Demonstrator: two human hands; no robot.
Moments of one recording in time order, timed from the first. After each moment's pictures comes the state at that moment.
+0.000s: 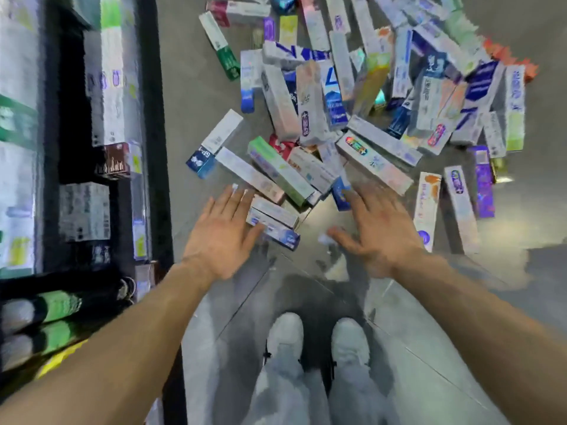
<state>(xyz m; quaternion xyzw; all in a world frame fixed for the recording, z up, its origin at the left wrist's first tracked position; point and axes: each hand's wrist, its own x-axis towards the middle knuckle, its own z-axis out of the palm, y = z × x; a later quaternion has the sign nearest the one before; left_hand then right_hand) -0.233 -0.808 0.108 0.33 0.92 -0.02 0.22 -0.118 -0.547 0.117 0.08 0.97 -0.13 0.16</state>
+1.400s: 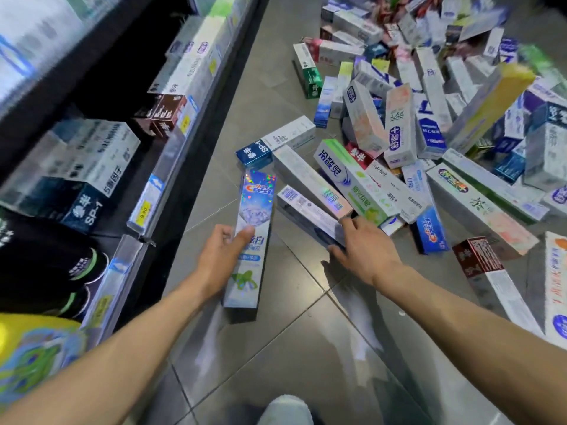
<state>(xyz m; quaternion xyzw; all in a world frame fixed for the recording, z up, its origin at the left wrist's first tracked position) -0.220 -0.928 -0.116 -0.15 0.80 0.56 0.15 -0.194 -0.662 -0.124 0.01 0.99 -0.08 0.11</state>
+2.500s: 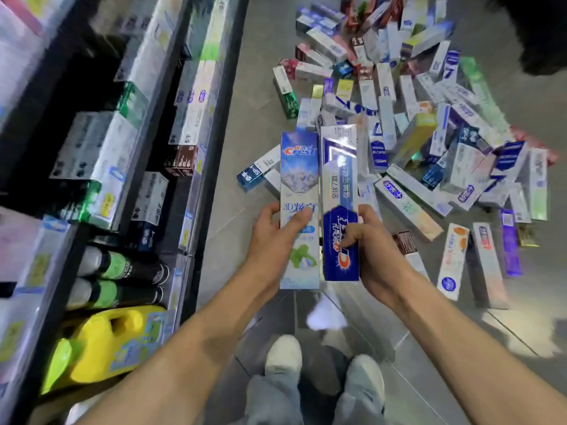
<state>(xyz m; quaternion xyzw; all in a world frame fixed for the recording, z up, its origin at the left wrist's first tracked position) -0.174 -0.815 0.171 -0.17 0.63 0.72 0.24 -0.131 -0.666 0.169 0.31 0.47 -0.82 0.11</state>
